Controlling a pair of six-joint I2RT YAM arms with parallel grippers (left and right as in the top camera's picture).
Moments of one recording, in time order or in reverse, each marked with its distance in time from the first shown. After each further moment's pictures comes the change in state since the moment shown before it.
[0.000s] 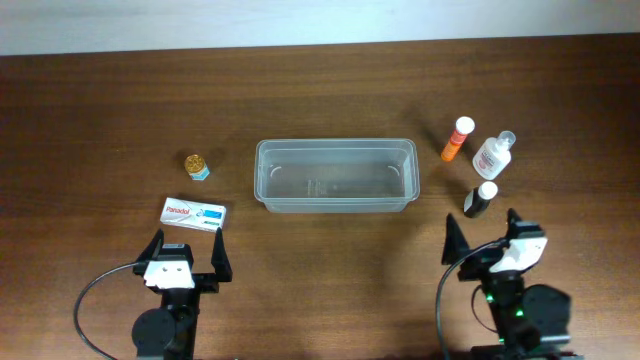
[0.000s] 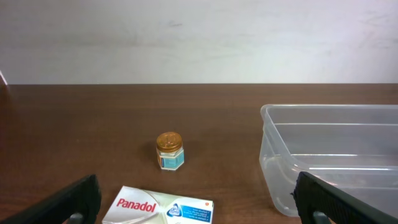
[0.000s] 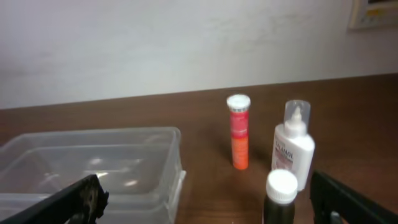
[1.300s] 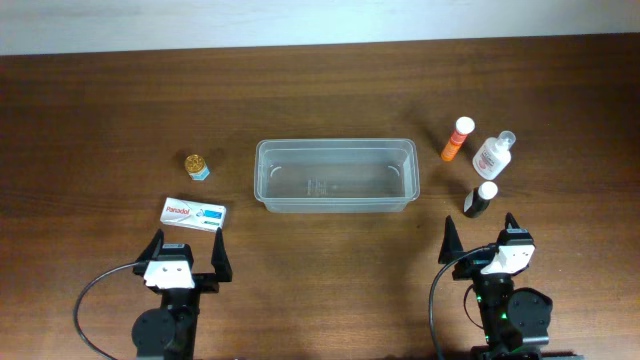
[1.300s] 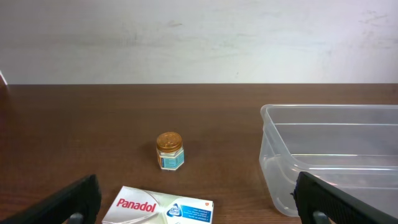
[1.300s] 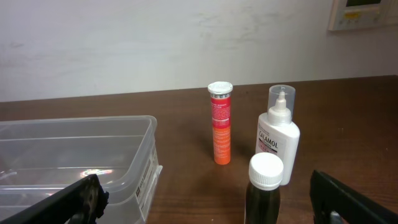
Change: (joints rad) left arm 0.000 0.000 0.000 0.000 0.000 0.000; right arm 0.000 -0.135 -0.247 0.163 0.066 -0.045
